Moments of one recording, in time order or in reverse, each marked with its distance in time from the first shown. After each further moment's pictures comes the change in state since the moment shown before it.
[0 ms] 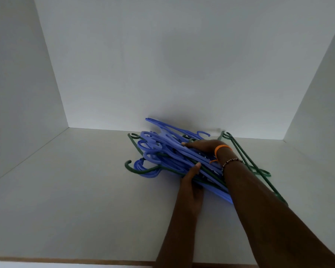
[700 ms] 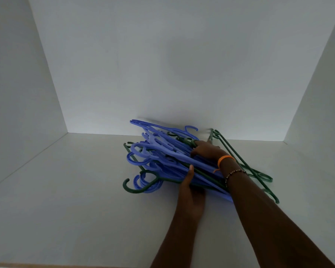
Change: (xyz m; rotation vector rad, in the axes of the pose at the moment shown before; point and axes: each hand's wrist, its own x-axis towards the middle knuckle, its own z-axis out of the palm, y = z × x) left_hand 0.007 -0.020 0.004 -0.079 0.029 0.011; right_hand -0.007 0.014 -0.009 -0.246 0.217 -0.182
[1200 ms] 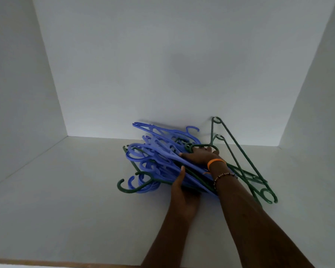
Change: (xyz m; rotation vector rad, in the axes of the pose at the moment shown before) left_hand 0.000 0.001 0.000 0.038 -0.059 -0.035; right_hand -0.021 -0.001 0.002 -0.071 -0.007 0.070
